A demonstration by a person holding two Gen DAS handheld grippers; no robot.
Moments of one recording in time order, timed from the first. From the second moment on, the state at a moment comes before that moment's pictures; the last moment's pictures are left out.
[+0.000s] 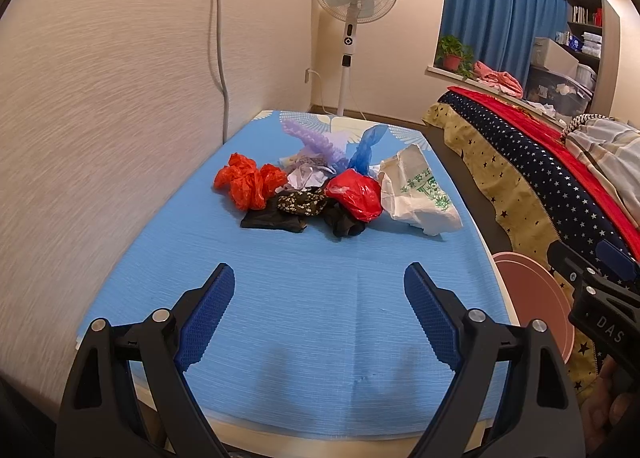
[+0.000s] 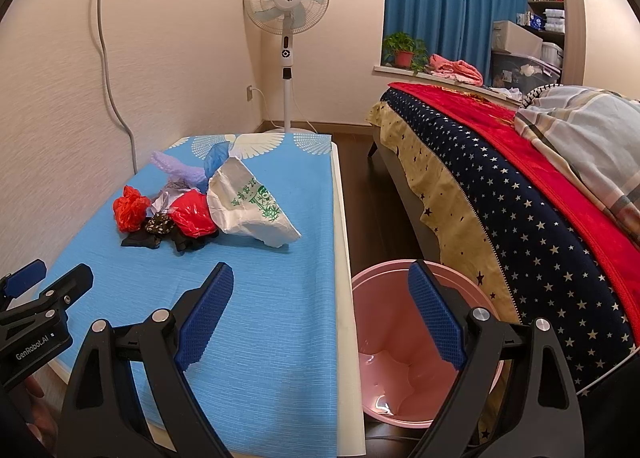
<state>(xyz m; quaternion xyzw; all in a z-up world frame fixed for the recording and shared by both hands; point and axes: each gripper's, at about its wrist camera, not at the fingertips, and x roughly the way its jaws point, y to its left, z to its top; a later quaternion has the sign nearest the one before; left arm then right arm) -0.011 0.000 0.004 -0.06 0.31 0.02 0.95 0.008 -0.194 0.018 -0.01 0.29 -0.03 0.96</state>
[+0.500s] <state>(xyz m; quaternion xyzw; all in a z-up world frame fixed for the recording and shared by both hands) -0.003 0.004 0.007 -0.05 0.30 0.03 0.95 0.029 -0.196 0.024 0.03 0.30 0.01 0.95</state>
